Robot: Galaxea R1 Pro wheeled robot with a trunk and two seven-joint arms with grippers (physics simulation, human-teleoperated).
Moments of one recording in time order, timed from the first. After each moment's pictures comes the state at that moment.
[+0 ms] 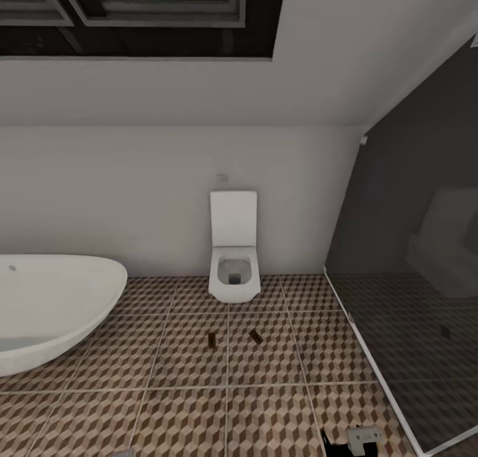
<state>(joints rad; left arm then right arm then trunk) -0.36 0.04 -0.40 0.04 0.50 -0.70 0.25 -0.32 -0.10 0.20 -0.20 -0.11 -0.54 -0.04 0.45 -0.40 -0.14</state>
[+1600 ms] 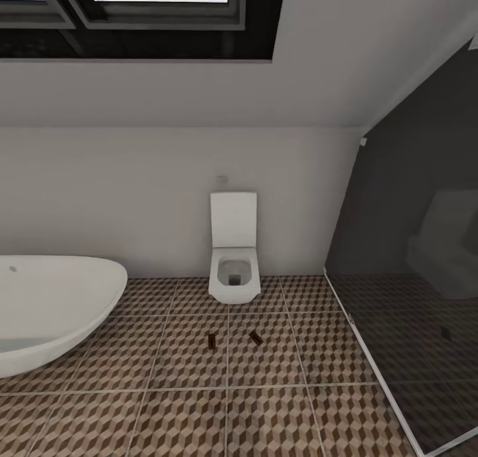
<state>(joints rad) -0.10 0.07 -0.40 0.04 0.50 -0.42 0.25 -0.24 -0.16 0.19 -0.01 -0.23 -0.14 -0.03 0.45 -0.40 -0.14</state>
